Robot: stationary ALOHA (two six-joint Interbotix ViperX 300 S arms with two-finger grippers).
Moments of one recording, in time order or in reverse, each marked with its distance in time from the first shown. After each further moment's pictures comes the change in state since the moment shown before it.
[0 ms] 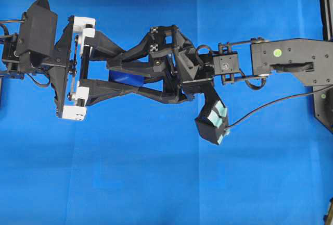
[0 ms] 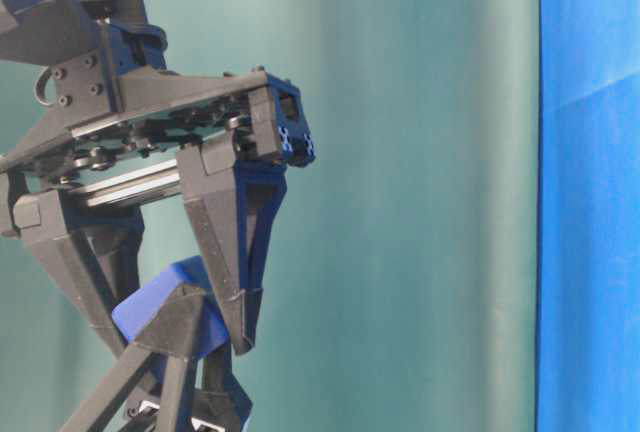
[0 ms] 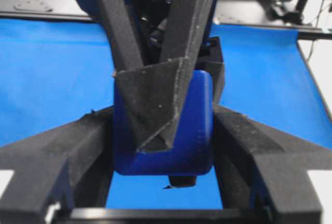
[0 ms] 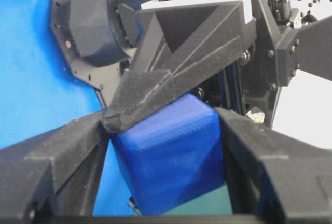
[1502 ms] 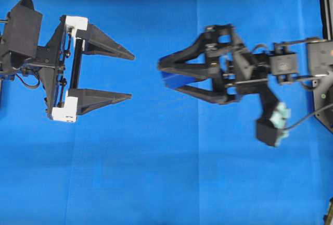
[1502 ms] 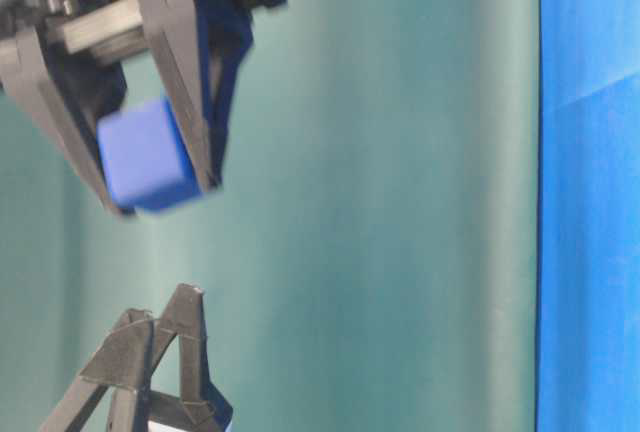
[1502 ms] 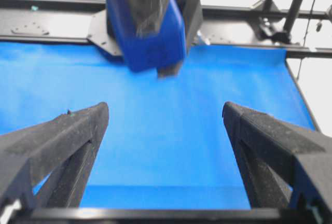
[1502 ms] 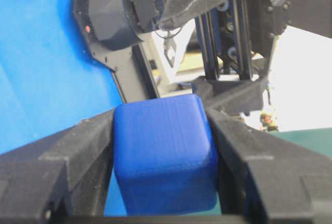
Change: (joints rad) left arm -0.017 -0.043 0.021 0.002 -0.031 -0.003; right arm 0.021 -0.288 0.238 0.005 0.028 0.005
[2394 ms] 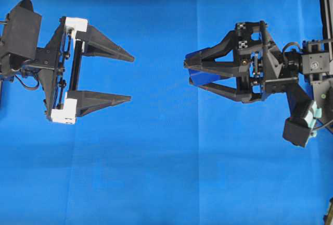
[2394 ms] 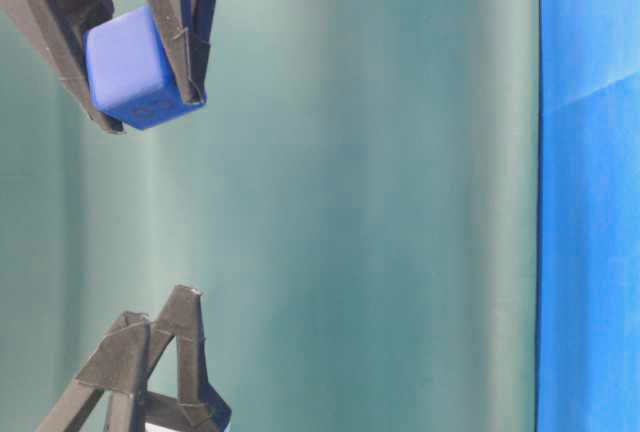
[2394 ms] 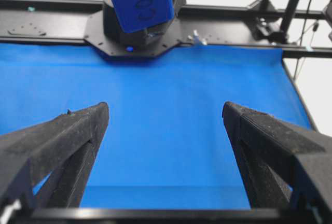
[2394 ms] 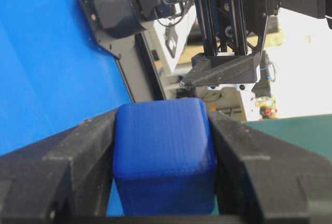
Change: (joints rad) left arm -0.008 0.000 -0.002 0.000 0.000 0.000; right arm 0.012 -0.114 0.064 0.000 0.069 0.000
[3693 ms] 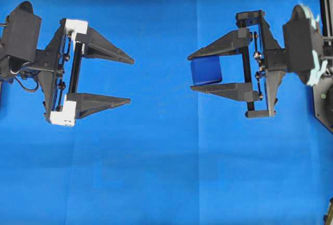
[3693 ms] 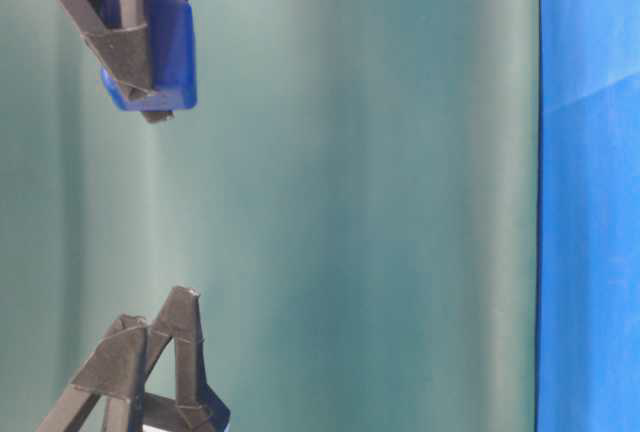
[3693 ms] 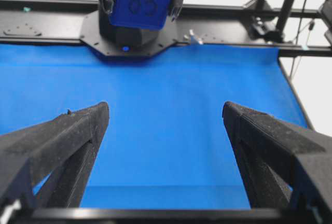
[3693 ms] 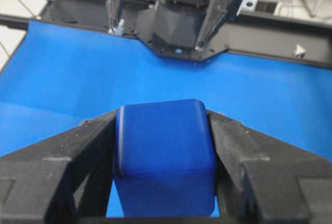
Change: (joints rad) left arm -0.009 0.000 0.002 0.000 0.000 0.002; right arm 0.000 -0.015 -0.002 0.175 0.023 0.986
